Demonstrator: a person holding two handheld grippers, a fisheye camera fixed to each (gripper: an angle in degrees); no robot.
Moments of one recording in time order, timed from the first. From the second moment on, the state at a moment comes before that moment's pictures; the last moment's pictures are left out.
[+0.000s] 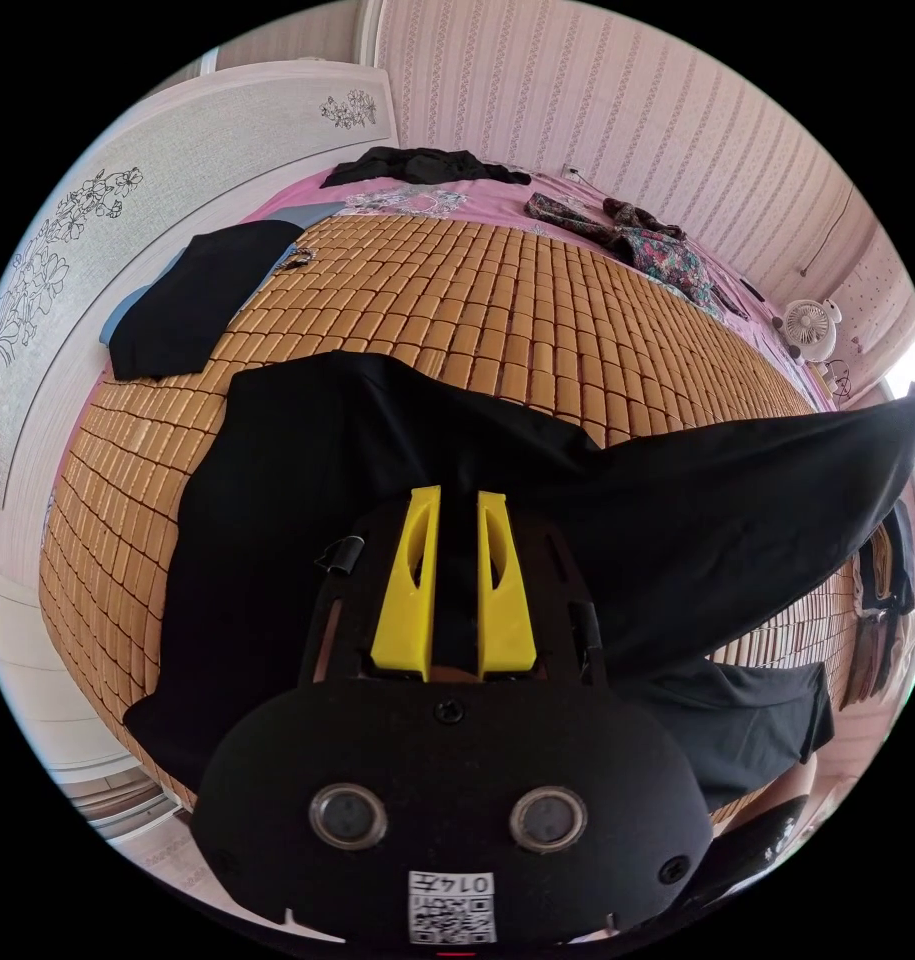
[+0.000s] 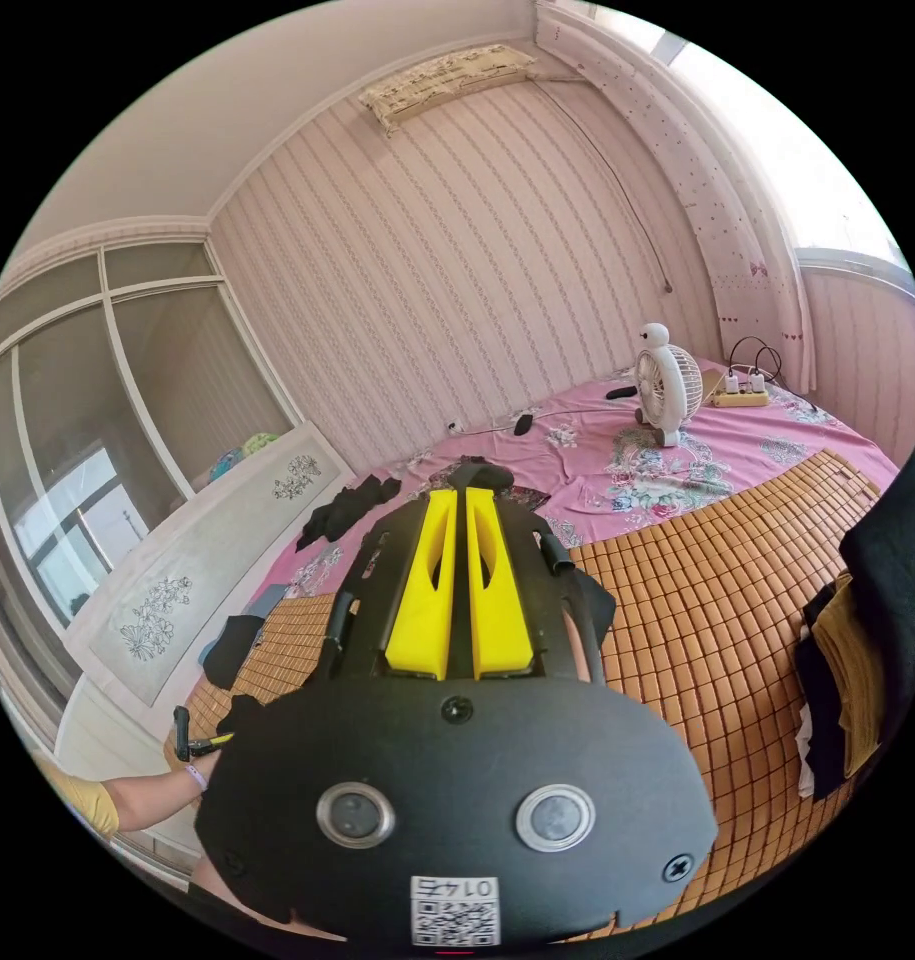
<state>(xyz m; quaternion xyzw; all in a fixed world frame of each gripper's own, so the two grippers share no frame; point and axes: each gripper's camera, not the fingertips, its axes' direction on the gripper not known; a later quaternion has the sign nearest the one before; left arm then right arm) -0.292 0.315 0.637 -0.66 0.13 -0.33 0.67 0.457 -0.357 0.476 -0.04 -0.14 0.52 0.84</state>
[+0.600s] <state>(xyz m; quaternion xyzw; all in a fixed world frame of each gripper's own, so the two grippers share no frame) -0.366 0.325 0.628 -0.56 0.10 -0.47 0.67 0.389 -0.310 0.532 -0.26 0.01 0.41 0.88</state>
